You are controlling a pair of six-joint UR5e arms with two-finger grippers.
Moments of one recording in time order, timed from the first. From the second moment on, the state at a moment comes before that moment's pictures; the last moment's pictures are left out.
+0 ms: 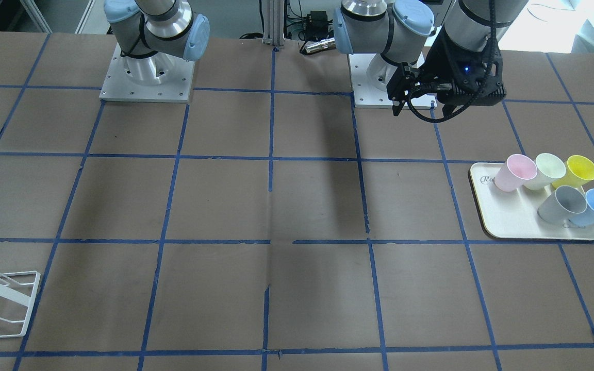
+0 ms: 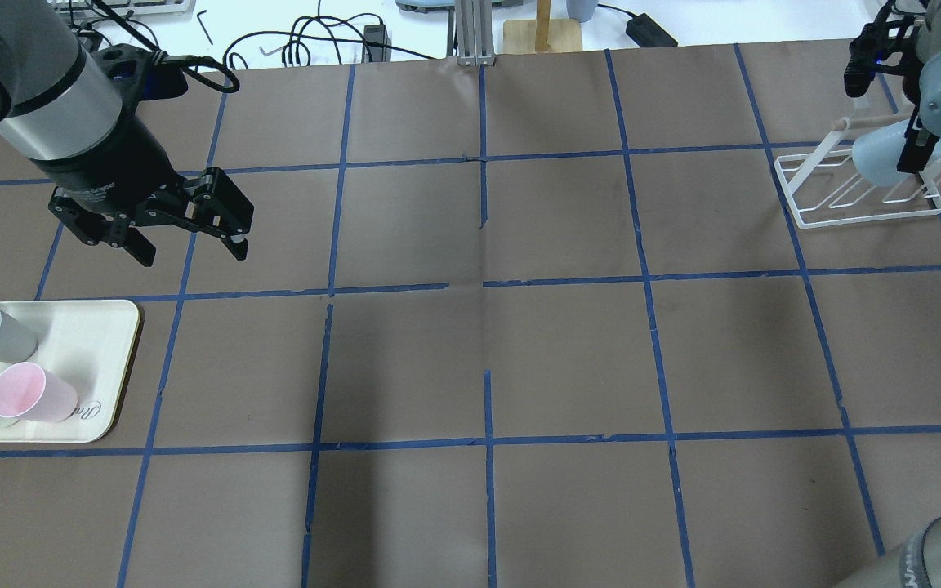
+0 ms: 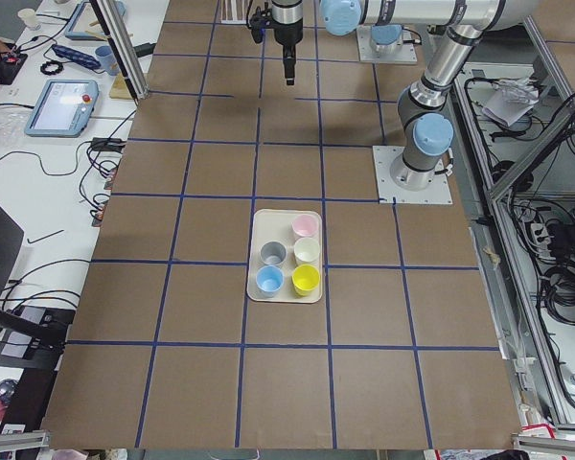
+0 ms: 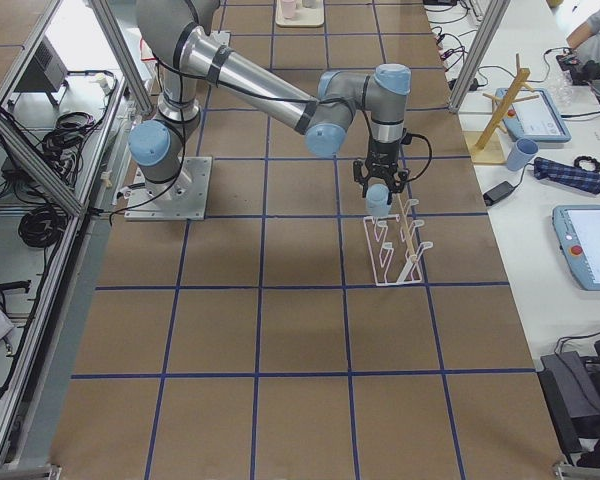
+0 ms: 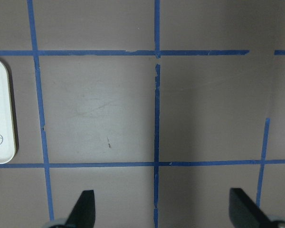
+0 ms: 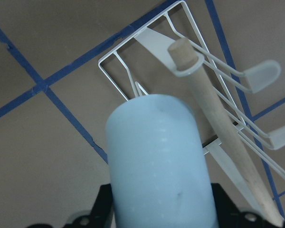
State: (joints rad) left arm -1.50 -1.47 -1.66 -1.66 1.55 0.06; right arm 1.22 -1.21 1.56 -2.09 -1.90 -1.41
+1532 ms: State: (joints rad) left arm -1.50 -1.47 -1.65 -1.66 1.54 0.06; right arm 1.39 -1.42 1.57 -1.89 -1.76 -0.81
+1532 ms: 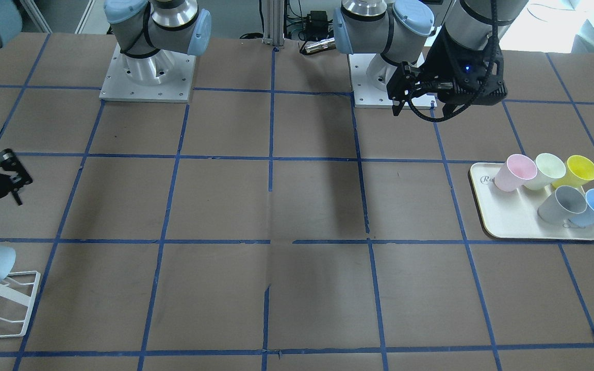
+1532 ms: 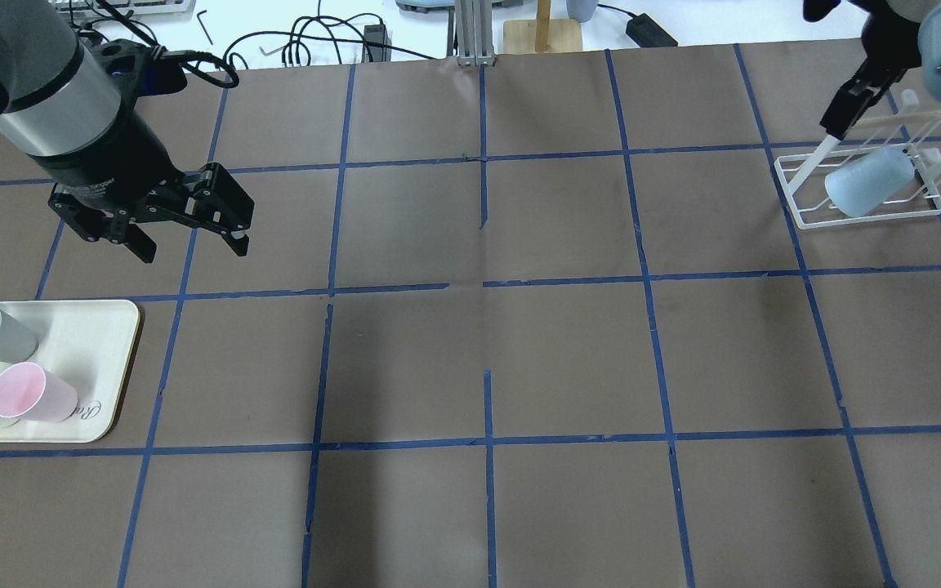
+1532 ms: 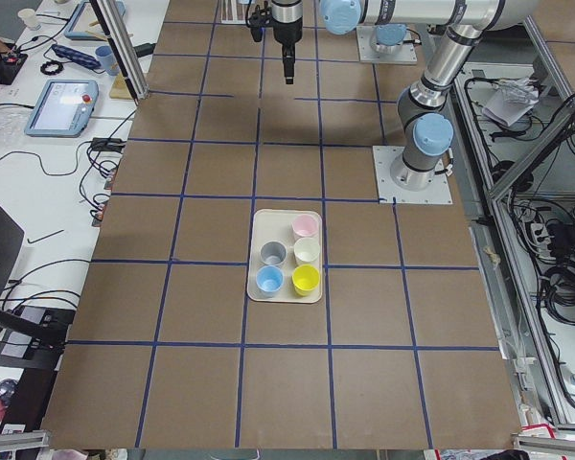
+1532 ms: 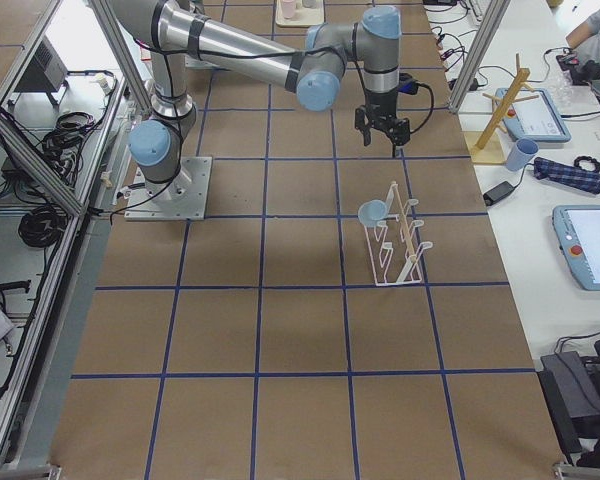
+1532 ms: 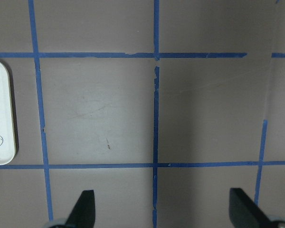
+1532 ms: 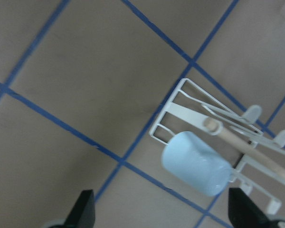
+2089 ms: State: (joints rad) left arm -1.50 -1.47 -1.64 -1.66 1.54 0.06; right arm 1.53 -1.64 1.71 -1.76 -1.62 -0.28
